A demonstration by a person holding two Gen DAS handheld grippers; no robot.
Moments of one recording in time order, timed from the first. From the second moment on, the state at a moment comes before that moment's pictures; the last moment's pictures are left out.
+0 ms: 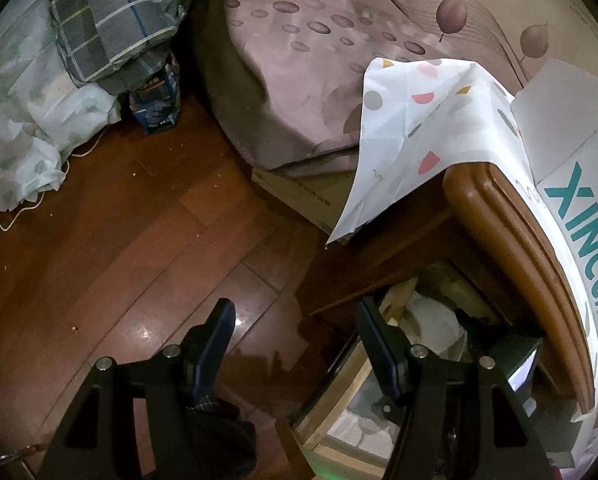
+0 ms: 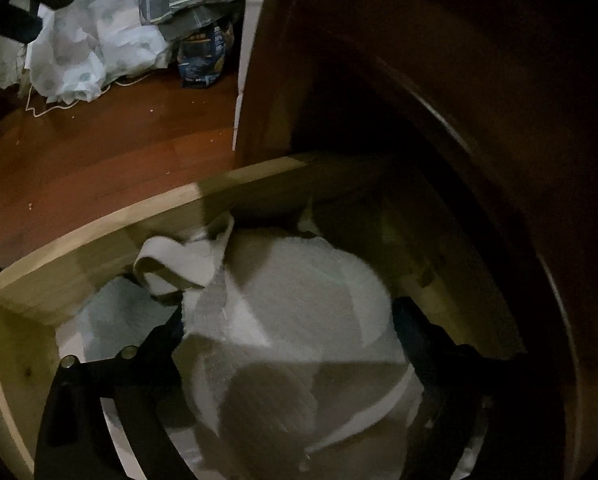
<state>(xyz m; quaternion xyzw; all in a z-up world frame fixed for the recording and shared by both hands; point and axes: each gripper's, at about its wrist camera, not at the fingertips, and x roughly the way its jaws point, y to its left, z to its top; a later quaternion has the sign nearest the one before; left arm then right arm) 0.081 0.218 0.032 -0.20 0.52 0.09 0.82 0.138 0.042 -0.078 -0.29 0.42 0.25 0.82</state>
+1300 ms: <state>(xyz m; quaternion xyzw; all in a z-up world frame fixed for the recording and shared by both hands) 0.086 0.189 0.026 -0.14 0.54 0.05 0.83 0.095 0.006 -0.021 -0.21 0.52 0.25 0.79</state>
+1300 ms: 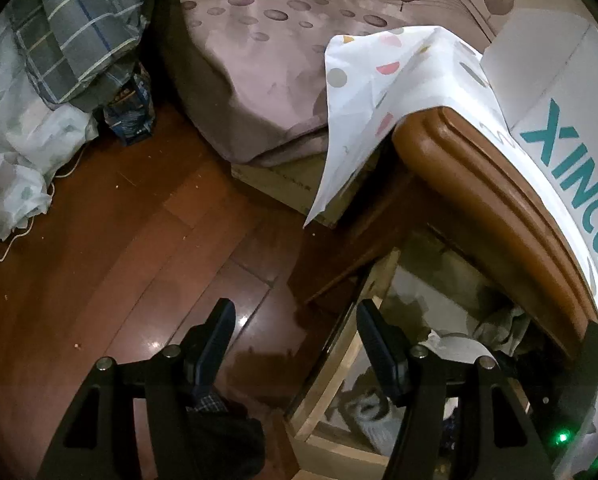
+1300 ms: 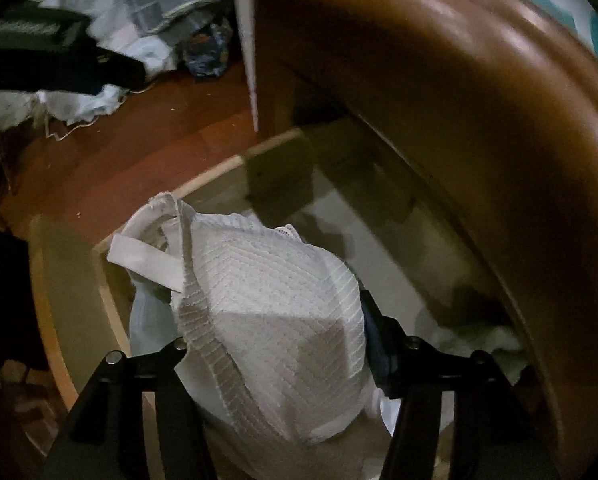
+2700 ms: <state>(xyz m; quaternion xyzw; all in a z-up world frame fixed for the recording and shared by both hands) 0.088 0.142 0.010 -0.08 0.57 -0.03 0.82 0.054 -0.041 0.039 -0.12 0.48 0.17 0.85</state>
